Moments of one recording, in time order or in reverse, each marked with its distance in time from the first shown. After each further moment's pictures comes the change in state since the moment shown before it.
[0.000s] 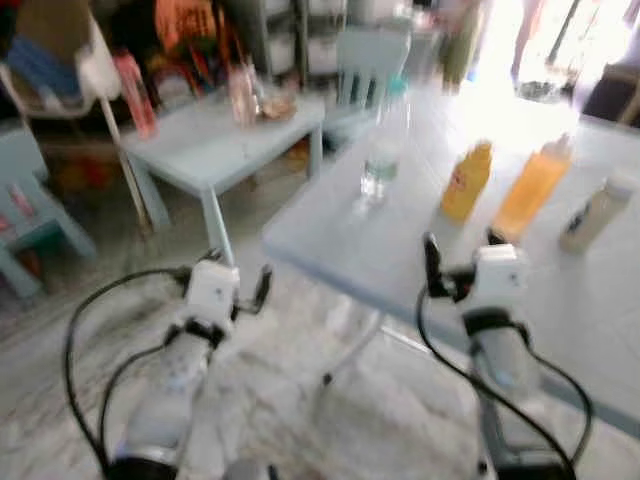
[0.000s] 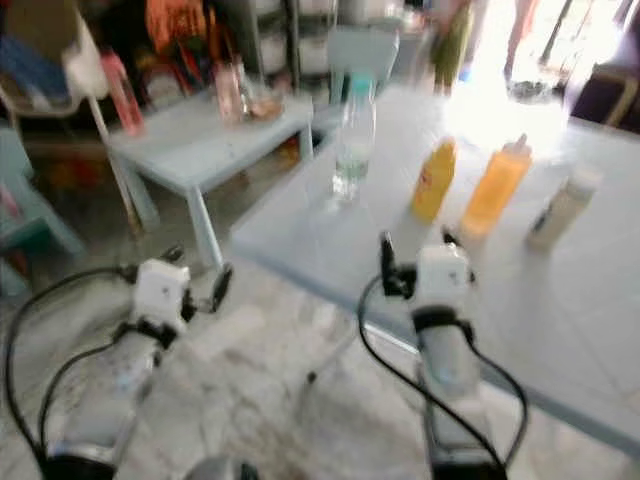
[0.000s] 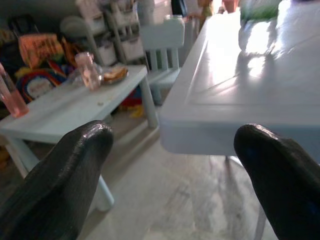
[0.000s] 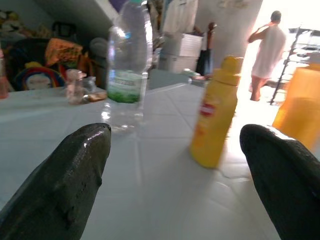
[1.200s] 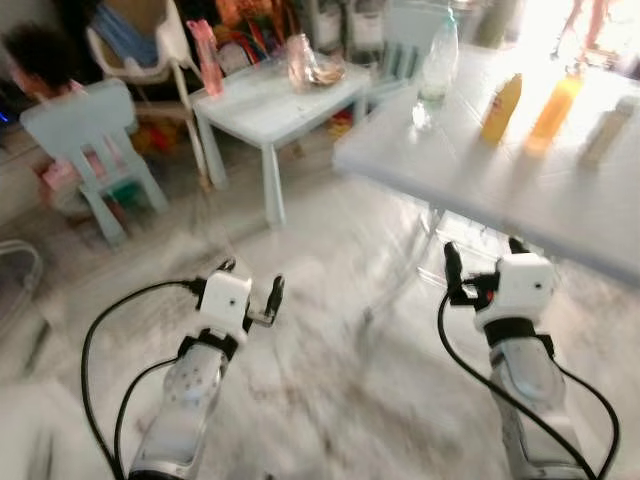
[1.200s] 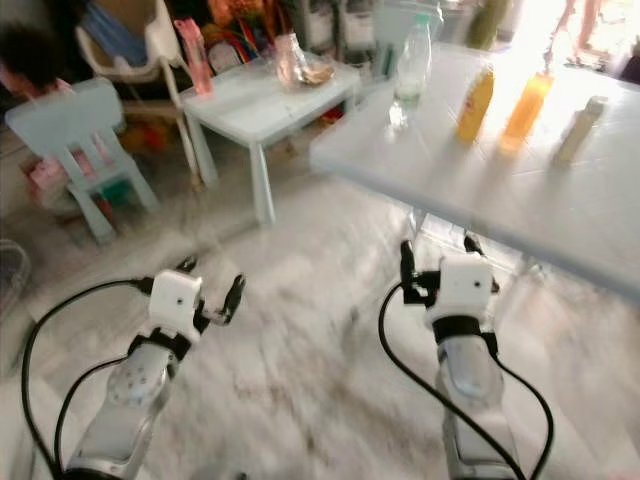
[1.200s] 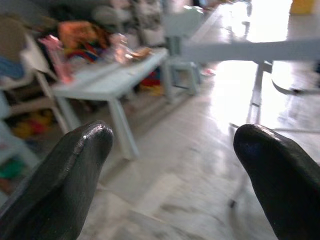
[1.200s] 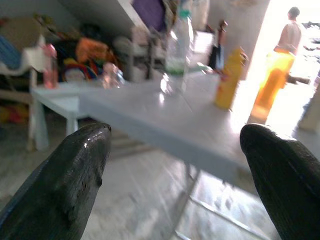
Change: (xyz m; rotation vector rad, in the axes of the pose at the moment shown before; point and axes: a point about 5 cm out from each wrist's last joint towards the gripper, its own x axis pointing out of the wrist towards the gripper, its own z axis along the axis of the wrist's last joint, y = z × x) left arm 0.000 -0.007 0.001 -0.006 -0.001 0.002; right arm -0.008 -0.018 -0.005 0.003 0.034 -0.050
